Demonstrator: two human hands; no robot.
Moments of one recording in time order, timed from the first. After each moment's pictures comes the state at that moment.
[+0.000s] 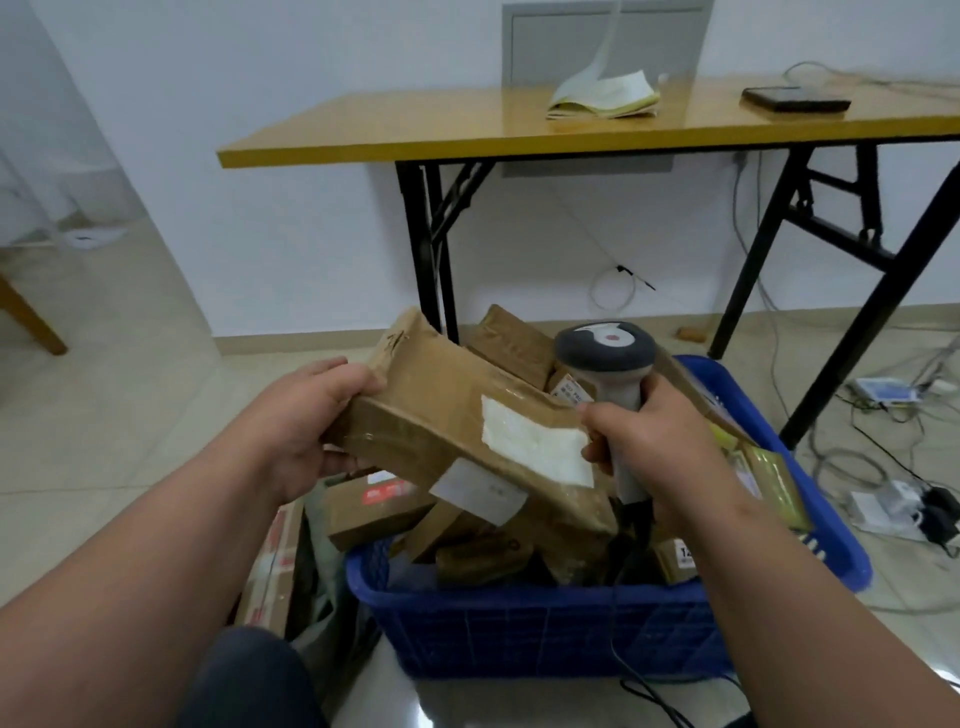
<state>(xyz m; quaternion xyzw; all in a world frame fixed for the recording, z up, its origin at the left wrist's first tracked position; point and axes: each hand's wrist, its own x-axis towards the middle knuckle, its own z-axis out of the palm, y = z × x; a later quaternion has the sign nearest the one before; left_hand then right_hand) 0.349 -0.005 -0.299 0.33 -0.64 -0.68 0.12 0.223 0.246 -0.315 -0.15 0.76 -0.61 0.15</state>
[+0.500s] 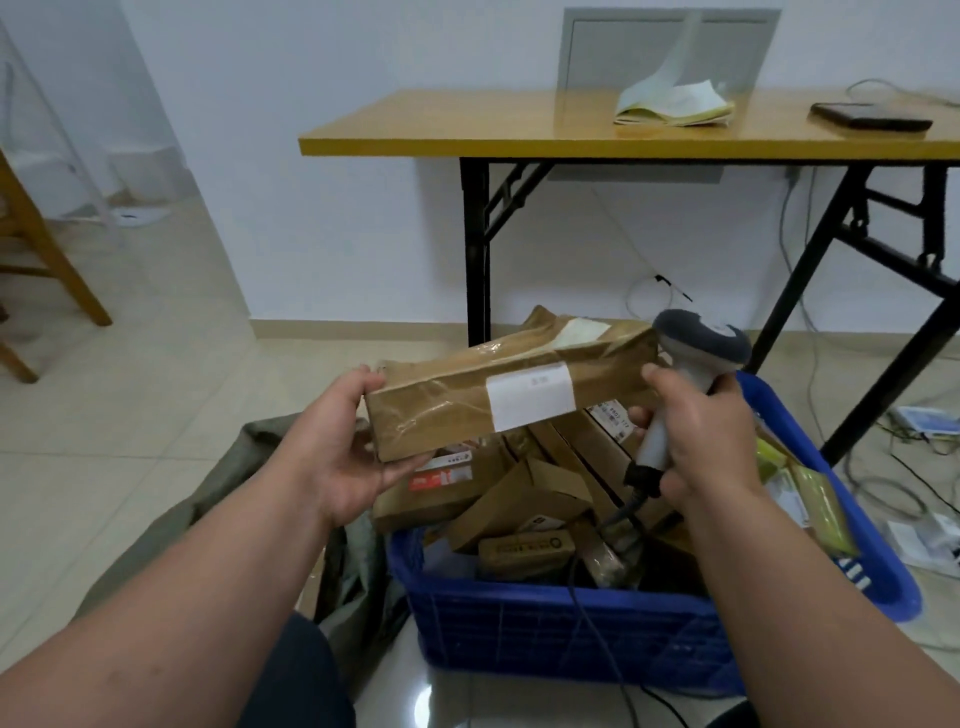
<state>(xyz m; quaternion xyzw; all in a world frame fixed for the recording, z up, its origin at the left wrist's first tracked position) 0.386 -0.009 -0.314 0.36 -0.37 -0.84 0.17 0.223 0.206 -0.326 -0.01 0.64 -0.77 0.05</state>
